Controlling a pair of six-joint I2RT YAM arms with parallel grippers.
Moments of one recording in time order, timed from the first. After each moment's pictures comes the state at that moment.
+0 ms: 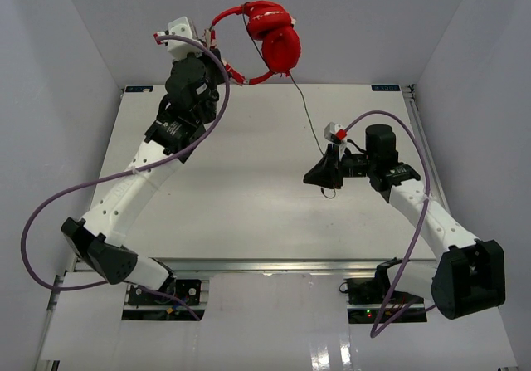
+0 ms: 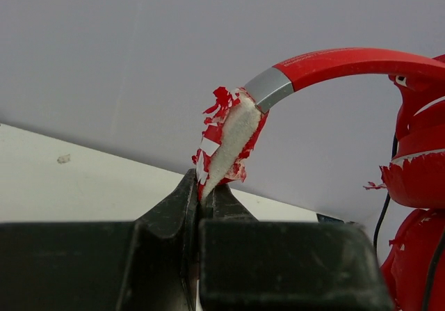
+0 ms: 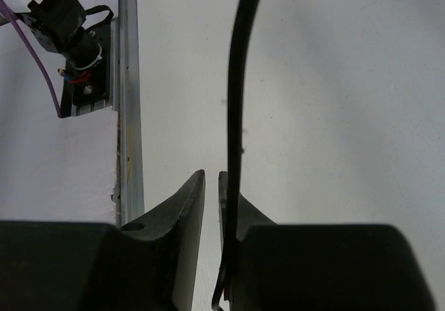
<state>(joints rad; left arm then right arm) -0.62 1.44 1.67 -0.07 -0.63 -0.33 0.30 1.19 0.83 -0.13 -1.14 -0.23</state>
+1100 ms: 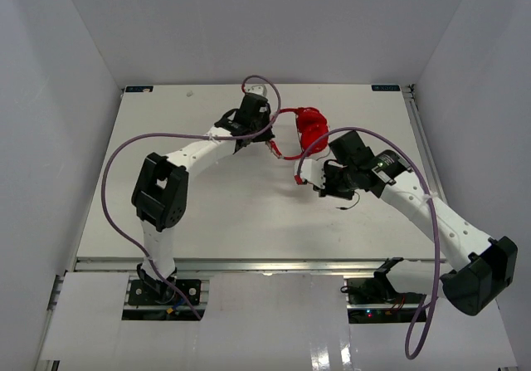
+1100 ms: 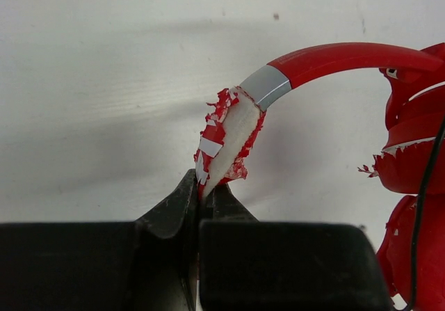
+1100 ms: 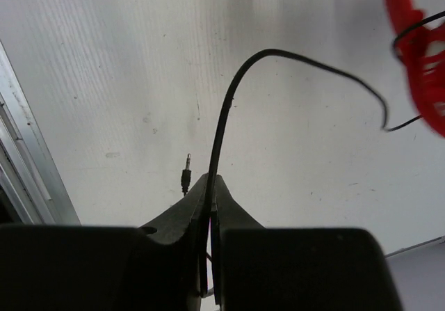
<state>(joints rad) -0.61 1.98 1.57 -0.25 -0.13 -0.50 0.64 1.23 1.17 -0.99 -0.17 -0.88</state>
